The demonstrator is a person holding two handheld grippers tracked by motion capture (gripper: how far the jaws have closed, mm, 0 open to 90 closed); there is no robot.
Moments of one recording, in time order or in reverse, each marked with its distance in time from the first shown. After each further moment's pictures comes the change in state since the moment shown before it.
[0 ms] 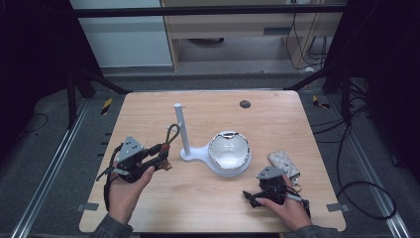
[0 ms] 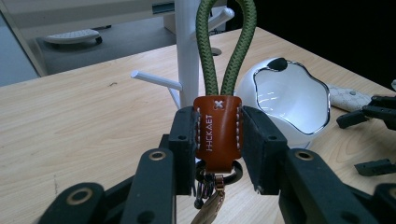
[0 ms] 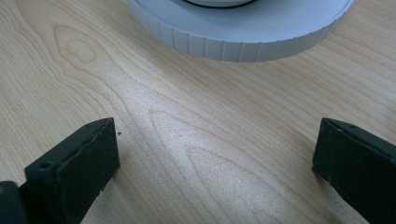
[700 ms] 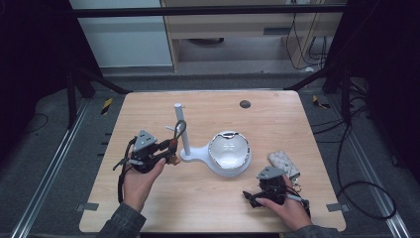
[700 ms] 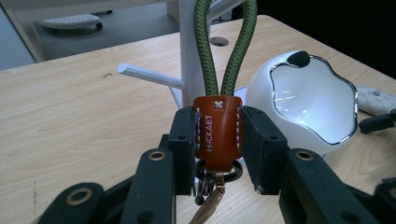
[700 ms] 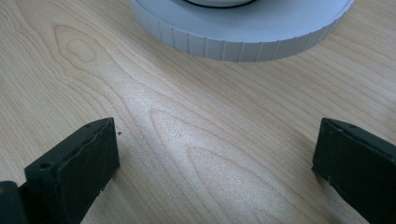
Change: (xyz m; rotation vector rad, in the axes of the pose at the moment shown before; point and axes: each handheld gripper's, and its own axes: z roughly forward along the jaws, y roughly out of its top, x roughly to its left) left arm 0.005 -0.001 0.041 0.046 0.018 -0.032; right arm 0.000 0.000 0.000 0.002 -0.001 0.001
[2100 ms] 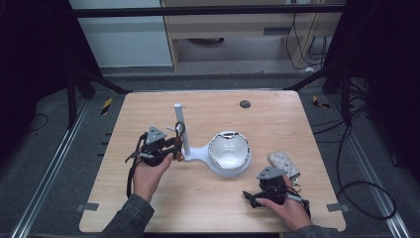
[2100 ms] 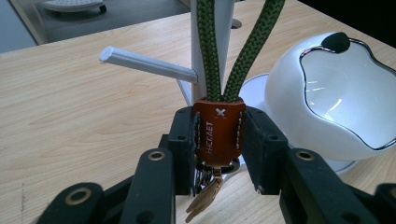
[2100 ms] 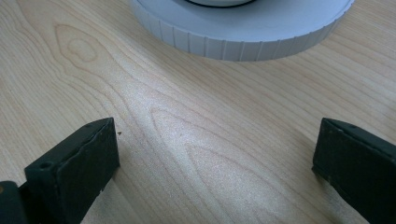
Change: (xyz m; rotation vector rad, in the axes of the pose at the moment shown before) left arm 0.005 -0.001 0.035 0.065 0.027 0.000; right arm 0.000 0.000 0.000 -0.001 0.005 -0.001
